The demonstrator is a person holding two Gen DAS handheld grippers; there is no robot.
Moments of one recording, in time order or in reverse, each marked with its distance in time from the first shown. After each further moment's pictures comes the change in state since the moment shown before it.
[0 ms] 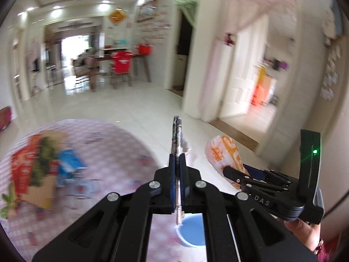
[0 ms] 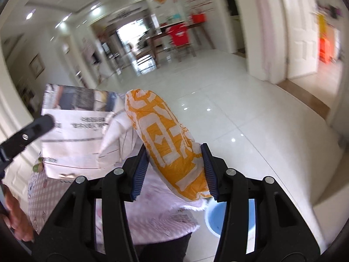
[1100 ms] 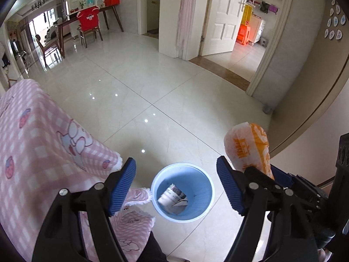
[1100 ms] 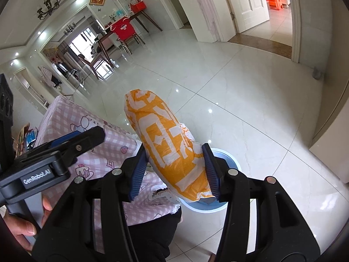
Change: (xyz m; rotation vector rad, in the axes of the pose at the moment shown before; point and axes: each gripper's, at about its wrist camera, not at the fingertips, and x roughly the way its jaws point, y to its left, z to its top) left arm 0.190 -0.096 -0.067 0.102 0.379 -0.055; right arm 0.012 -0.119 -0.086 0.311 0.093 -0.156
